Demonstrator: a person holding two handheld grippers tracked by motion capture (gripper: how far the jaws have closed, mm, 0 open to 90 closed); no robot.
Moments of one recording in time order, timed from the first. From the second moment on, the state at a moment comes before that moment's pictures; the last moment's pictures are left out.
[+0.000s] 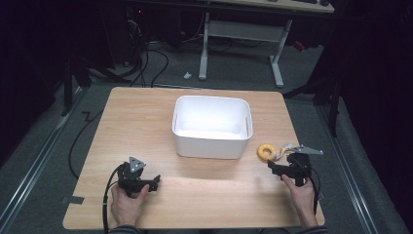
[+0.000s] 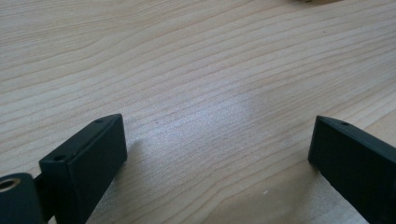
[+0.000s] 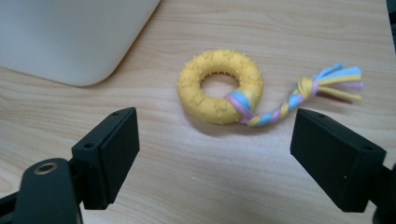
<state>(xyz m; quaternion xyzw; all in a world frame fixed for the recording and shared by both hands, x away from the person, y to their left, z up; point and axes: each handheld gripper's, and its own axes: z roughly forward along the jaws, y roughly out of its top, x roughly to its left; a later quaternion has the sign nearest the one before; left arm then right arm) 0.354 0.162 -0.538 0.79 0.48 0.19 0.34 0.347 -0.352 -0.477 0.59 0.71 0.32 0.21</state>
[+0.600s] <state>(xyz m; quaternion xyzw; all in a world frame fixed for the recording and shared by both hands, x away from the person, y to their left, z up) 0.354 0.162 -0.538 0.79 0.48 0.19 0.34 0.379 -0.350 -0.462 0.59 0.73 0.29 0.19</state>
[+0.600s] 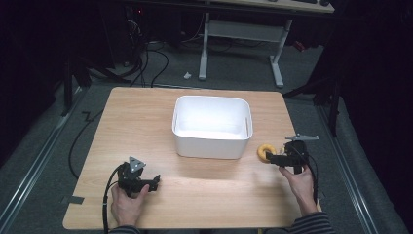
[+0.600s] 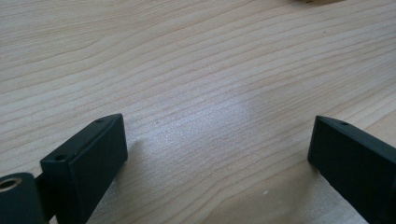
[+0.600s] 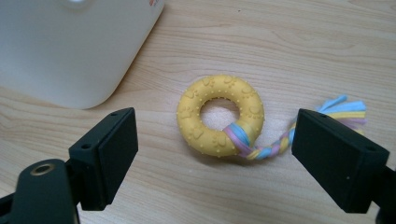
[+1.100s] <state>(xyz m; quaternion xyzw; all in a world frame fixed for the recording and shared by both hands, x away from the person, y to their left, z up) 0.354 0.162 -0.538 0.79 0.48 0.19 0.34 0.407 -0.351 -0.460 0.56 0.76 0.27 0.20</state>
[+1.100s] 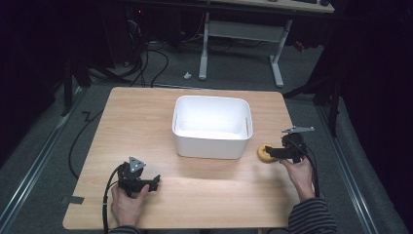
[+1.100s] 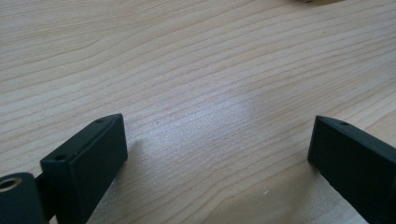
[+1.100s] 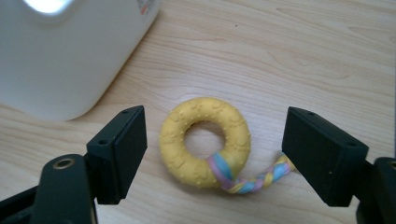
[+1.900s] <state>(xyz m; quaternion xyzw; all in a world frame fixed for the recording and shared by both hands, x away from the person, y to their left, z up) 0.354 0.162 -0.538 0.79 0.48 0.19 0.34 0.433 -0.361 -0.490 0.58 0.75 0.25 0.18</state>
